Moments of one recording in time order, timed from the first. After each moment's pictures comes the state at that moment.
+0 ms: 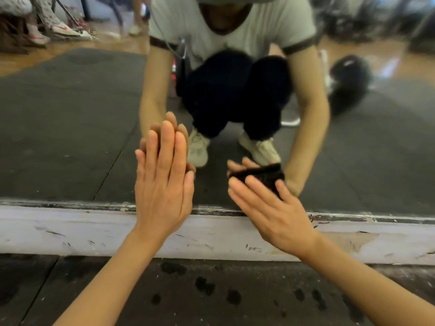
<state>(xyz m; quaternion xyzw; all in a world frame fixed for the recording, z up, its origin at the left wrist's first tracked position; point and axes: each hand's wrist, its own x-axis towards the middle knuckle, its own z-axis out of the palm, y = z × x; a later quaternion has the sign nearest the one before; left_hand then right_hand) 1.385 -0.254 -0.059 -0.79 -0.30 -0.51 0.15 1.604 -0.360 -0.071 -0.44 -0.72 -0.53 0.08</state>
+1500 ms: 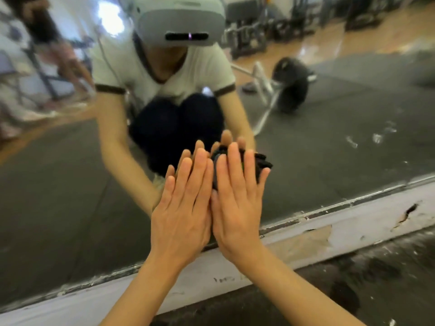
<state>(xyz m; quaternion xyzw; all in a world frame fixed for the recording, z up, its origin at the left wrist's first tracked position) 1.519 -0.309 -0.007 -0.85 -0.17 -0.42 0.28 1.618 -0.366 -0.023 -0.60 -0.48 -0.37 0.53</state>
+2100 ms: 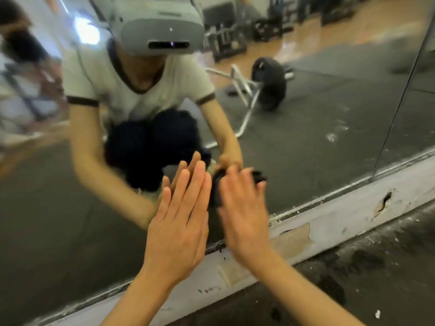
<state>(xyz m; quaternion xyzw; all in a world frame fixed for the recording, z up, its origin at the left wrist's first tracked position) 1.551 -0.331 -0.002 -0.89 -0.10 -0.37 0.24 1.681 -0.396 -0.067 -0.63 -0.48 -0.39 0.47</state>
